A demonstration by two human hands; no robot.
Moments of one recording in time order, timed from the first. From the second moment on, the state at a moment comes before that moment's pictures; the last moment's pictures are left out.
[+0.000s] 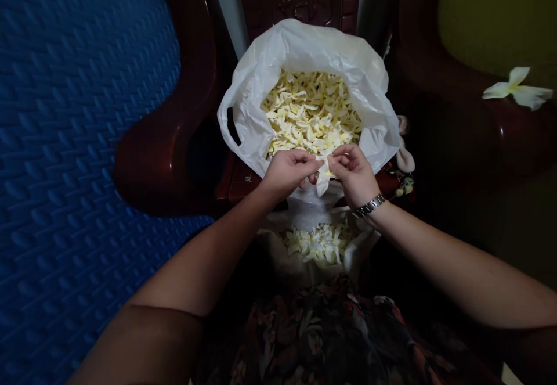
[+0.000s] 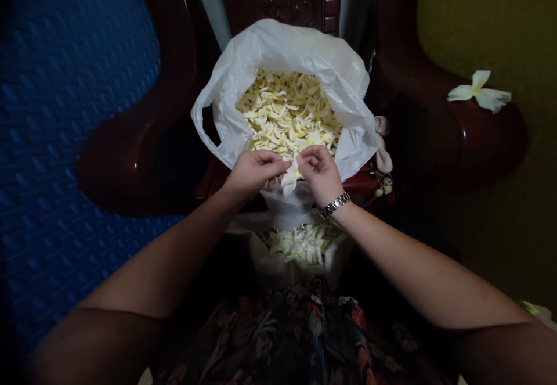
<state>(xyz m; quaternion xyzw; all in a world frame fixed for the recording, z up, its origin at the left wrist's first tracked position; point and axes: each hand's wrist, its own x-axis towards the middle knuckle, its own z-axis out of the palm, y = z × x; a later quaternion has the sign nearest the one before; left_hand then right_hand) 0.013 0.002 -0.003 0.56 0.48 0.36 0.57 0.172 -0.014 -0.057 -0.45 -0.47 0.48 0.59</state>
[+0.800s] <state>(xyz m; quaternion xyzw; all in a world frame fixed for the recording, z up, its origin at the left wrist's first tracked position) 0.006 0.000 -0.002 0.57 0.42 0.40 0.58 0.172 -0.017 -0.044 -0.44 -0.45 0.51 0.58</state>
